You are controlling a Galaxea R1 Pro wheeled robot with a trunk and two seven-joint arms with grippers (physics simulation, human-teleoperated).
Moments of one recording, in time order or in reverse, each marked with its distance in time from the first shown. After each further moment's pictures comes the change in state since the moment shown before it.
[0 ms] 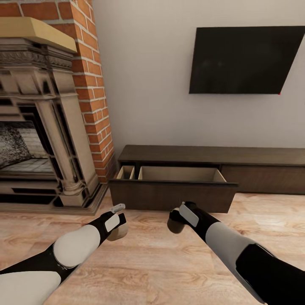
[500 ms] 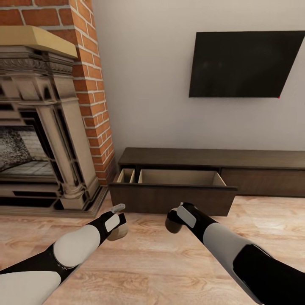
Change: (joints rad) left arm 0.000 0.000 0.000 0.000 0.000 0.000 0.000; right arm 0.003 0.023 -0.001 0.018 -0.007 -0.040 0.001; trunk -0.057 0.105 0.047
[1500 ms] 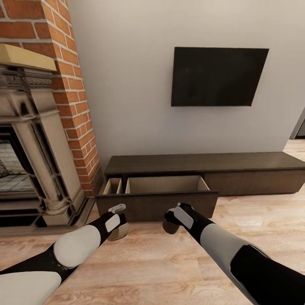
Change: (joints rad) left arm 0.002 -0.003 0.000 0.000 0.000 0.000 0.000; right arm 0.004 0.023 0.001 0.000 0.007 -0.001 -0.001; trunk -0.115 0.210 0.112
